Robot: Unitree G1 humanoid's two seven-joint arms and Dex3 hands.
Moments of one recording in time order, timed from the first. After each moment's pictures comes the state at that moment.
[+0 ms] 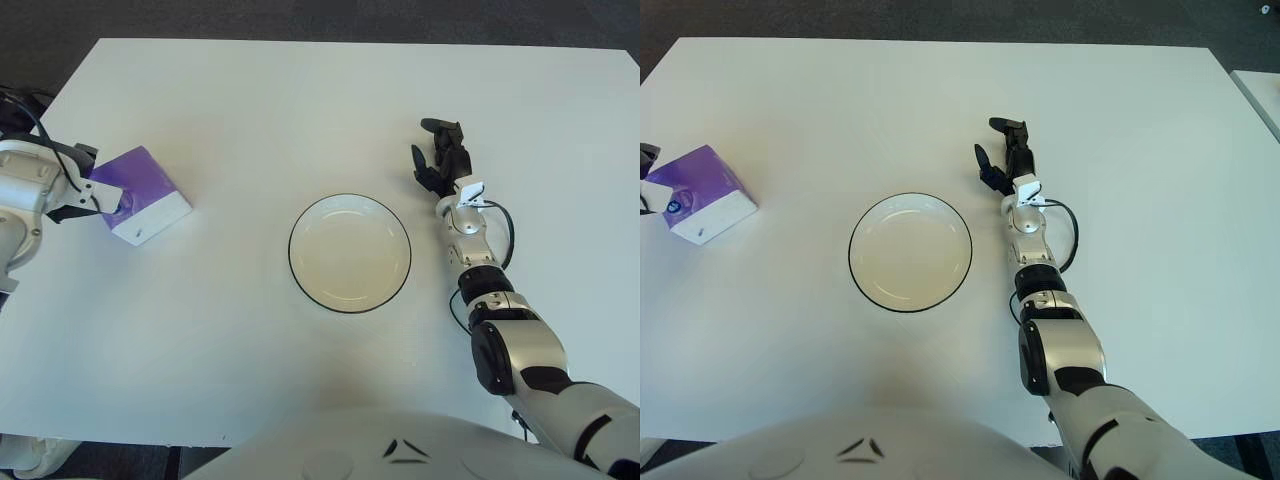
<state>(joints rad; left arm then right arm) -0.26 1.19 -0.11 -0.03 1.12 0.12 -0.91 -0.60 -0.07 -0.12 0.88 -0.05 -0.46 -0.09</state>
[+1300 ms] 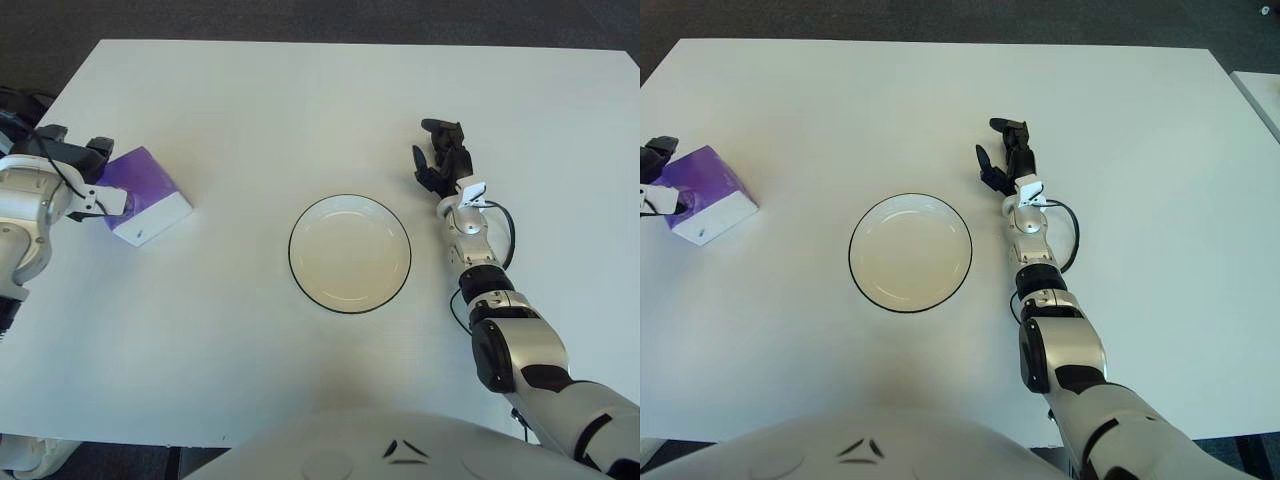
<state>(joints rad) -0.25 1.10 -0.09 0.06 1.03 0.15 -0.61 -0.61 -0.08 -0.12 0.91 -0.04 -0.48 -0.07</state>
